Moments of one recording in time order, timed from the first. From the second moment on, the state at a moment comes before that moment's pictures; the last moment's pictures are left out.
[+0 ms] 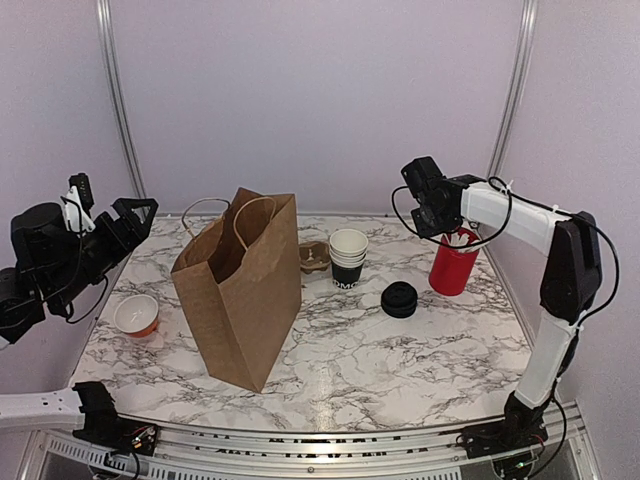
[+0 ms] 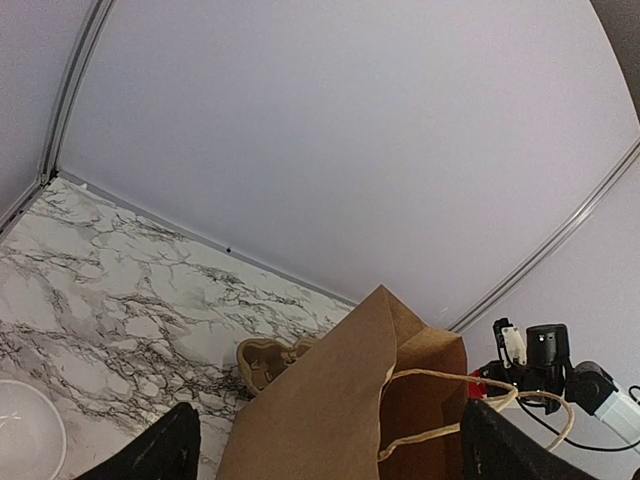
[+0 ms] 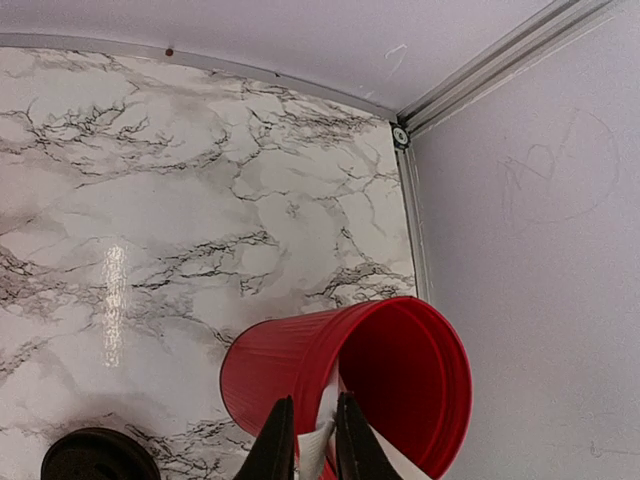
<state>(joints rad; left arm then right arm) -0.83 0.66 0.90 -0.40 -0.56 -0.73 0.45 1.84 1.61 -0.74 0.69 0.10</state>
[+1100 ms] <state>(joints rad) -0.83 0.69 0.90 -0.40 -0.55 -0.75 0.61 1.57 1.82 -0.75 0.72 0.05</state>
